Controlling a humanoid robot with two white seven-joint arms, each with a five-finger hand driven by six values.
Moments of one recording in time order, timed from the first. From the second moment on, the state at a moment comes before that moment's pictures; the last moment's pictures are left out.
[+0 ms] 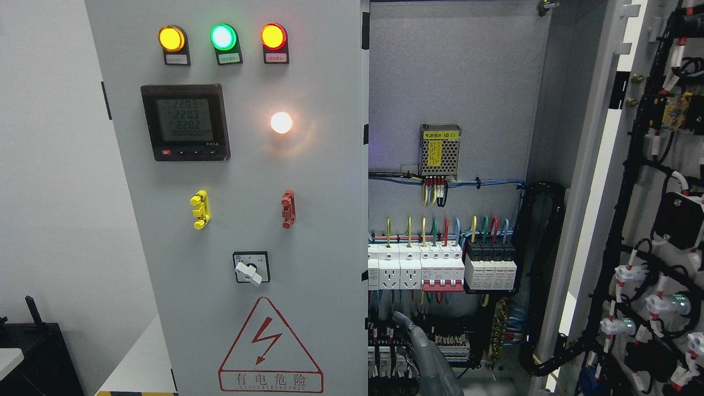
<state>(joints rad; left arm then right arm) 0.00 -0.04 0.00 0.00 0.05 -0.14 -0.21 -0.37 -0.06 0.37 -1.57 -0.30 0.12 -0.05</state>
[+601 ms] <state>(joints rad) 0.00 -0.04 0.00 0.00 0.05 -0.14 -0.21 -0.41 -0.06 0.39 -1.54 -0.33 0.12 -0.05</state>
